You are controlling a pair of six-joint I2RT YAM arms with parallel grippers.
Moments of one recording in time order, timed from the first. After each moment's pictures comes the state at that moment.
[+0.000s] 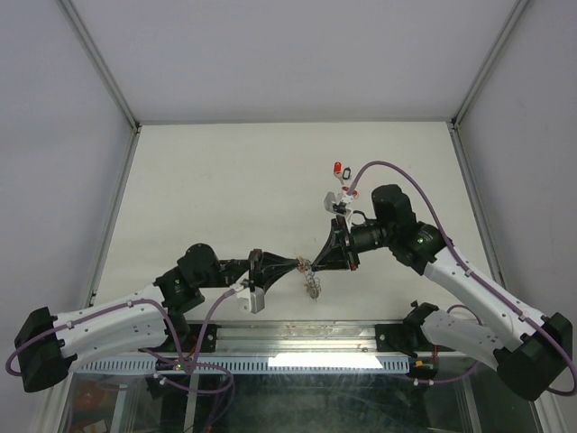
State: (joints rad) left arm -1.01 0.77 0.38 0.45 0.53 0.76; right arm 0.65 0.97 0.80 -0.34 -1.06 0.06
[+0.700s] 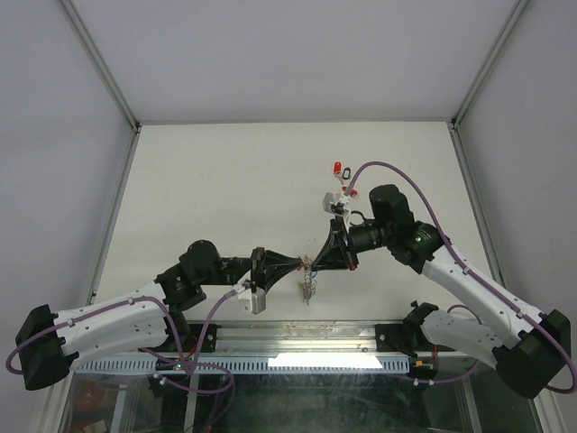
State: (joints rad) left arm -1.01 0.79 0.42 0.44 0.56 0.80; right arm 0.65 0.98 0.80 -0.36 -1.04 0.03
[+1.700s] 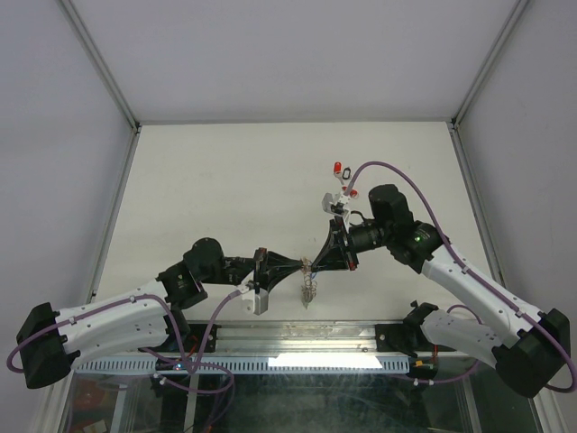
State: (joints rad) left arm -1.01 0.82 0.44 0.39 0.59 0.84; right arm 0.65 0.99 0.80 -0.35 -1.06 0.04
